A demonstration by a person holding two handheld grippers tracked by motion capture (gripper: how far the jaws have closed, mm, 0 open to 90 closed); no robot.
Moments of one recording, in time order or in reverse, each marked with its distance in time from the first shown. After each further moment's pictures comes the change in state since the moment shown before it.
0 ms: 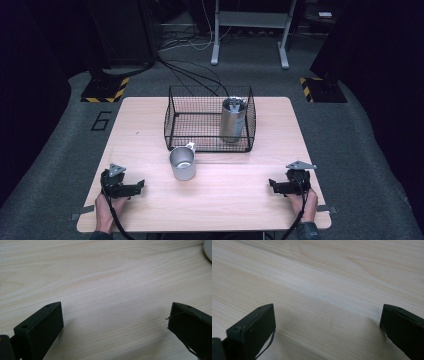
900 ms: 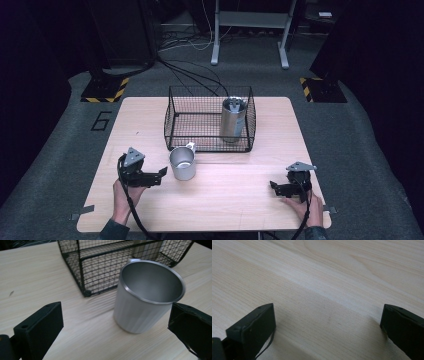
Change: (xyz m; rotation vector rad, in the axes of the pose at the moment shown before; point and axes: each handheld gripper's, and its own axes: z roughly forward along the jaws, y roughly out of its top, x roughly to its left) left arm -0.077 0.082 -0.037 -0.157 -0.187 0.107; right arm -0.004 -0.003 0.000 -0.001 0.032 -0.080
